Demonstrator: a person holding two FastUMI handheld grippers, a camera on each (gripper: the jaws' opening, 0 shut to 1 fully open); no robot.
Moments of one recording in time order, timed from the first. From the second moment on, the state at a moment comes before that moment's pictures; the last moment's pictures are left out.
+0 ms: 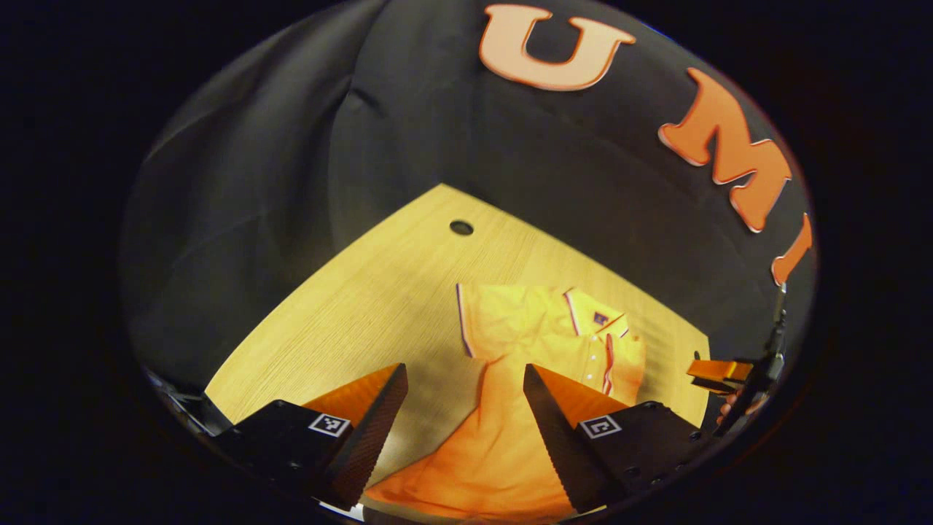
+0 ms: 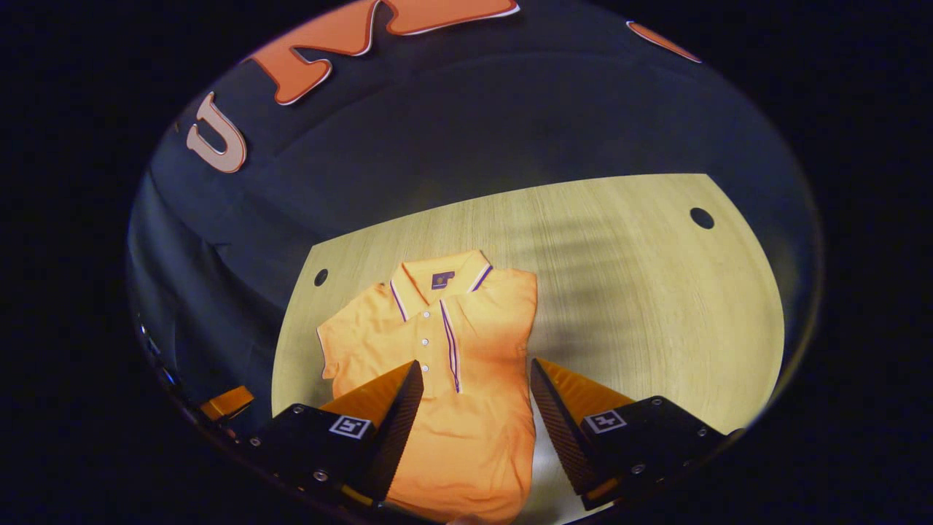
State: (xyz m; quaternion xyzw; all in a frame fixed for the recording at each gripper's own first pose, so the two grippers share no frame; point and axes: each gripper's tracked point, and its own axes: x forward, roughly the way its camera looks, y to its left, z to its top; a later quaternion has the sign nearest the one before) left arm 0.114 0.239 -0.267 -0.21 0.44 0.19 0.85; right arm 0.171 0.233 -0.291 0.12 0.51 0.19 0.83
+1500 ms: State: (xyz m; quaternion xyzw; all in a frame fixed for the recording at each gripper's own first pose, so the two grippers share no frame) left arm 0.265 0.251 -0.413 -0.14 0.60 0.12 0.78; right arm 0.050 0.174 -0.256 0.11 0.42 0.05 0.90
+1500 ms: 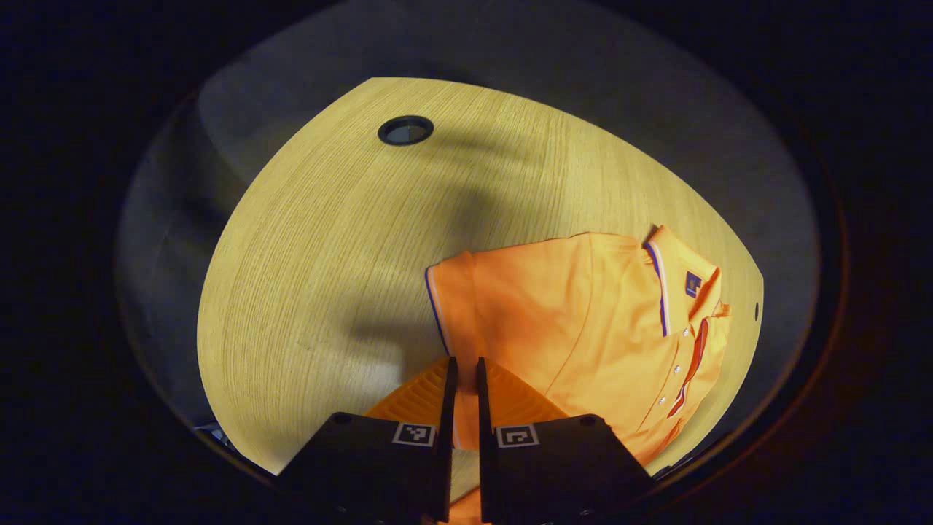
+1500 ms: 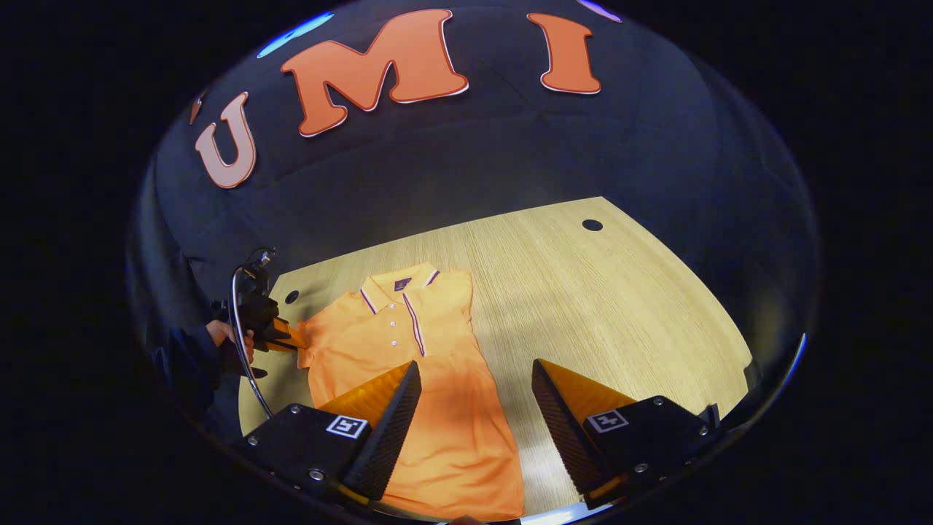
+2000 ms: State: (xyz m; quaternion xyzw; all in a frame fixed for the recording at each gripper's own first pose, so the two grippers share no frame) left arm 0.297 0.197 -0.348 -0.09 0.54 0.02 0.84; right arm 0.011 0.173 -0.288 0.09 0.45 0.06 0.89
